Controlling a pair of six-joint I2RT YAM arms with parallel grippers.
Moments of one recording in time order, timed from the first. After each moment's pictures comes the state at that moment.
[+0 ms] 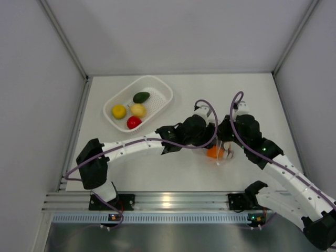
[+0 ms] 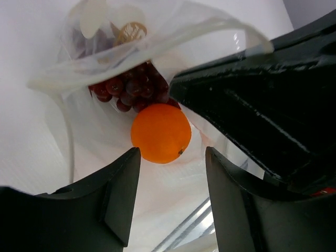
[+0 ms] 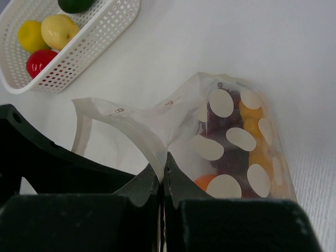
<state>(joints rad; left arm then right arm) -1.10 1.65 1.32 -0.25 -0.13 -0.66 0.55 0.84 0.74 -0.37 0.08 0.50</state>
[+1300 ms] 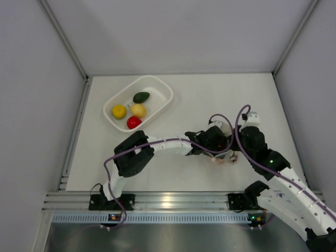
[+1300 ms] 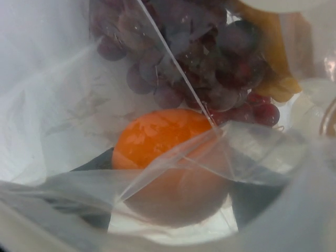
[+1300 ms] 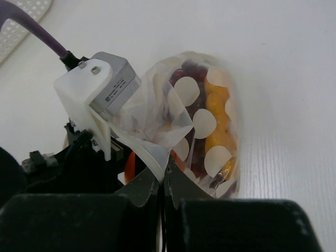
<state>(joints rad) -1.13 2.08 1.48 -0.23 -0.08 -0.74 0.55 0.66 0.63 -0.53 0.32 0.45</state>
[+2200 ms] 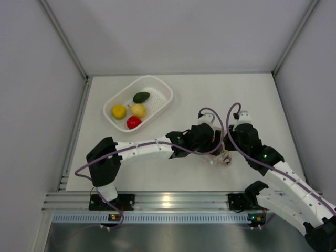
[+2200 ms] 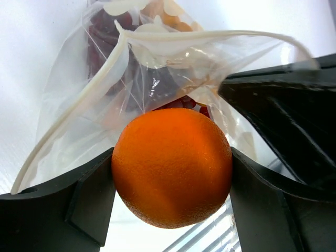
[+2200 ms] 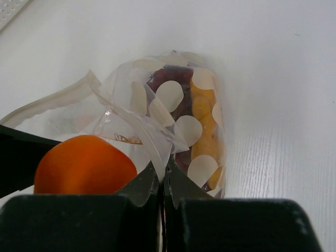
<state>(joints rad) -1.16 1.77 1.33 -0.24 -0.22 -0.73 0.55 0.75 0.64 -0.49 0.23 0.41</state>
